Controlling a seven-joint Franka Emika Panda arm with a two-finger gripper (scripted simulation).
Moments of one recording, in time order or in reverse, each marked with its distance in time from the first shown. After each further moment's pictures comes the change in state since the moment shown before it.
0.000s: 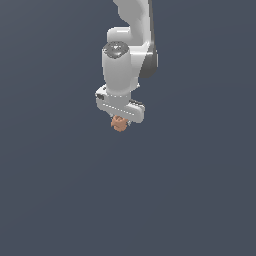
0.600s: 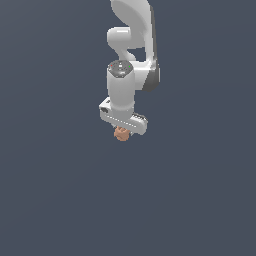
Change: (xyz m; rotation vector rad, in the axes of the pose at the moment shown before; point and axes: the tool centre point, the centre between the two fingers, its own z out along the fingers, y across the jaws) arm 0.020 -0.023 0.038 0.000 0.000 0.000
